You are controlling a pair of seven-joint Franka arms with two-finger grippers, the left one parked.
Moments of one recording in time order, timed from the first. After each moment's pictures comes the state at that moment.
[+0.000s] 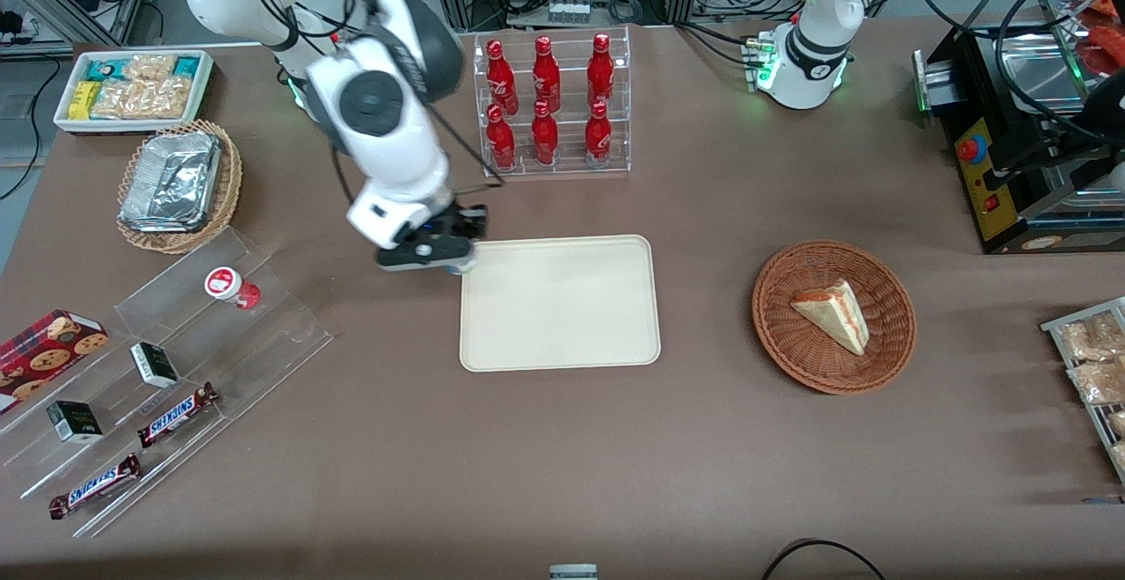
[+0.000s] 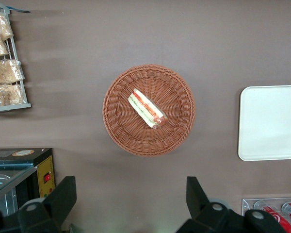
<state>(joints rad) 0.73 0.25 -0.10 -1.79 0.02 2.04 0.60</state>
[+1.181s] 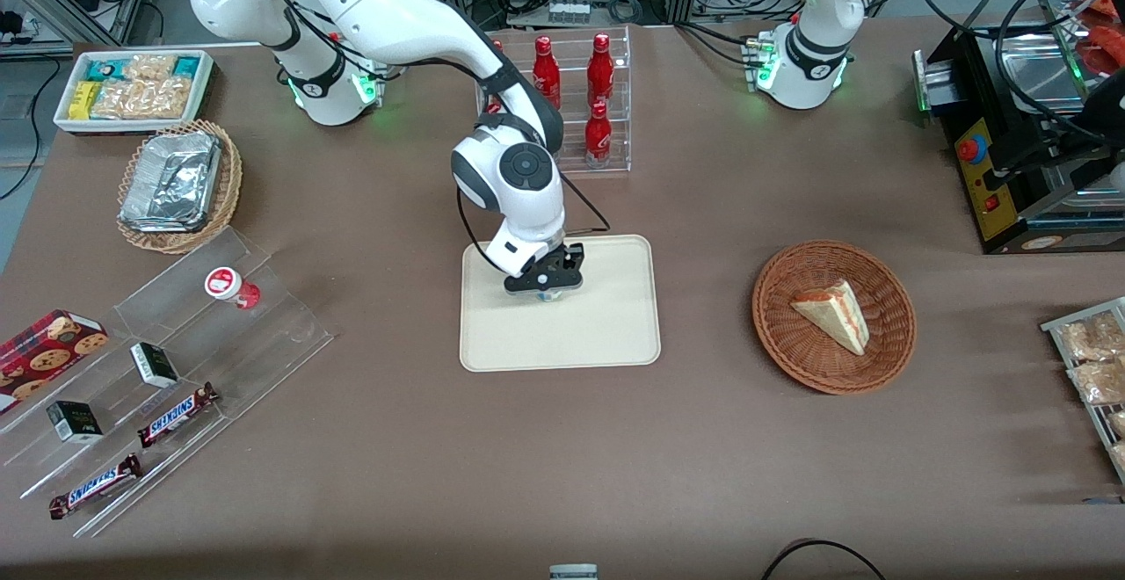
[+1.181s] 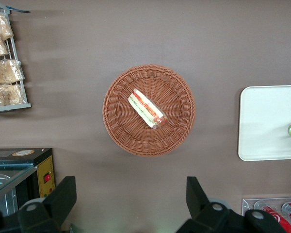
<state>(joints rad) 0.89 0.61 -0.11 -1.73 0.03 2.40 0.72</state>
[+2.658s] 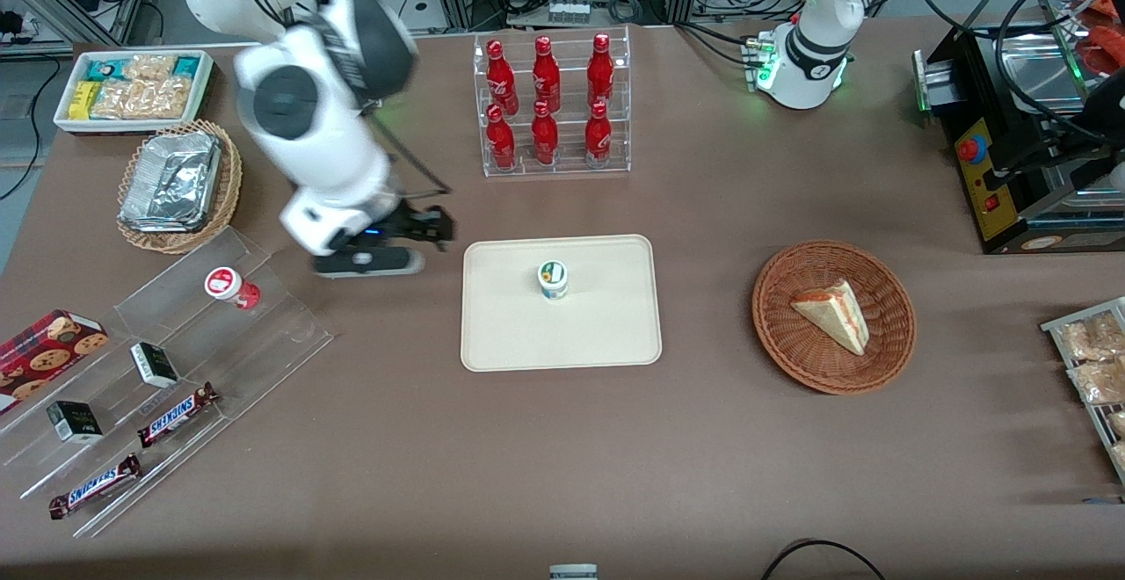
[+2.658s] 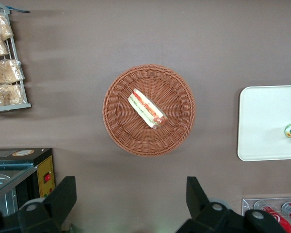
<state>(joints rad) 0.56 0.09 -0.13 -1.79 0.08 1.86 0.43</state>
